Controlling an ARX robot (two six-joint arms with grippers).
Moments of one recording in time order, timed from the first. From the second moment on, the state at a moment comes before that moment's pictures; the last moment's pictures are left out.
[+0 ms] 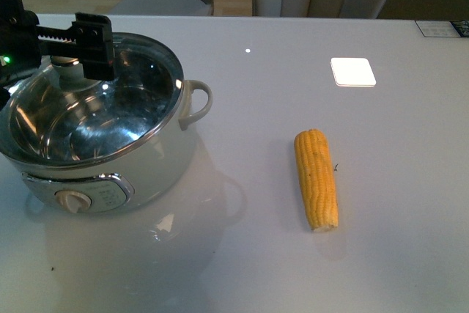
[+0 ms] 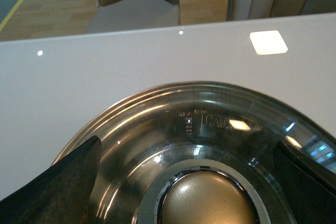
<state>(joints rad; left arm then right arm) -0.15 2.01 0.69 0.93 -0.06 0.06 0.00 0.01 0.02 0.00 0.00 0.00</state>
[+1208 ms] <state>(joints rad) -0.17 2.02 0.72 0.92 -0.10 0.05 0.00 0.01 0.02 0.00 0.00 0.00</state>
